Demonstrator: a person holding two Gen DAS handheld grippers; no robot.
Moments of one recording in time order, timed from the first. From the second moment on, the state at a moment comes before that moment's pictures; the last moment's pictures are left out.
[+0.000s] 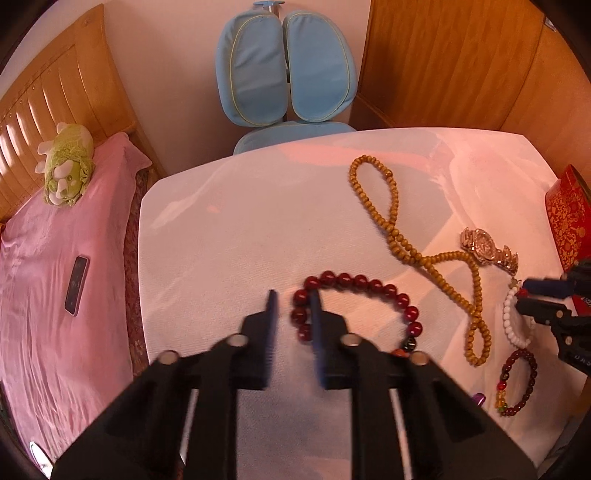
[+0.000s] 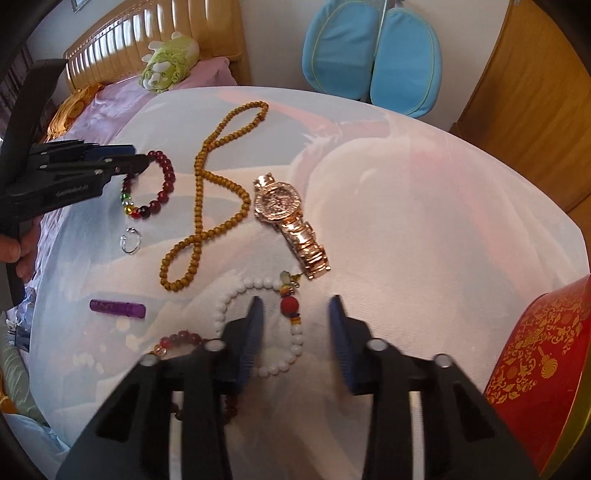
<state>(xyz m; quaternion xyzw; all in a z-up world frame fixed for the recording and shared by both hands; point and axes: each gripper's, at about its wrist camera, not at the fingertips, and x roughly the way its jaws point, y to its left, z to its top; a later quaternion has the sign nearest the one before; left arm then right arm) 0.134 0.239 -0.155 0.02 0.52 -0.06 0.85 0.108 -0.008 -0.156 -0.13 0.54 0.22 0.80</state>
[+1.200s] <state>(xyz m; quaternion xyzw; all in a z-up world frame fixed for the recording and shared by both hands) 0.077 0.191 -0.044 0.00 0.42 -0.18 0.89 0.054 -0.023 -0.016 -0.06 0.40 0.20 0.89</state>
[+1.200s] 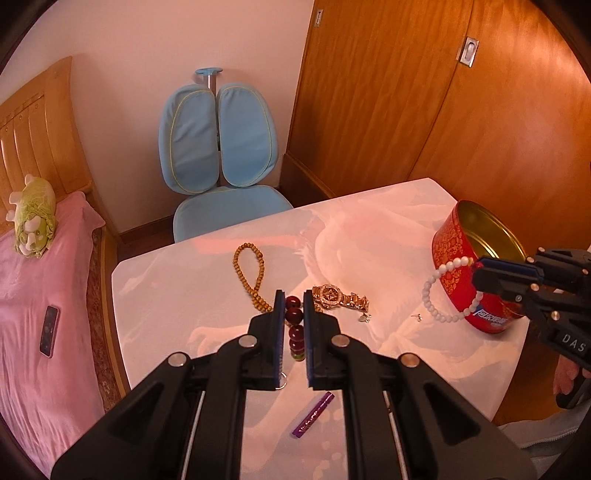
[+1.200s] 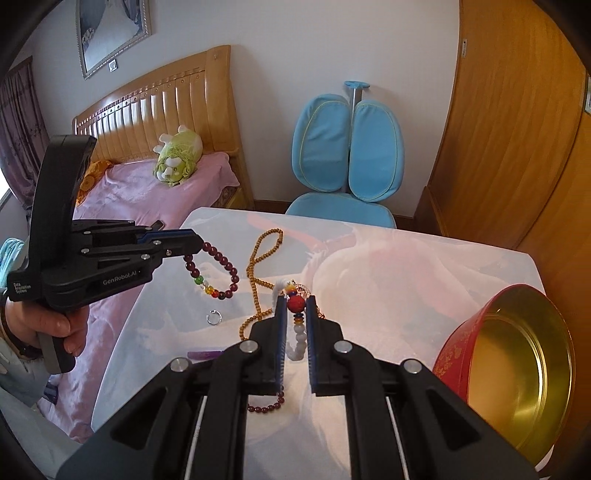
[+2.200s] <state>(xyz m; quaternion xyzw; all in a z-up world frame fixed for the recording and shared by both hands) 0.012 0.005 0.057 0.00 0.34 -0.17 0.93 -0.017 -0.298 0.054 0.07 0.24 0.16 0.95</state>
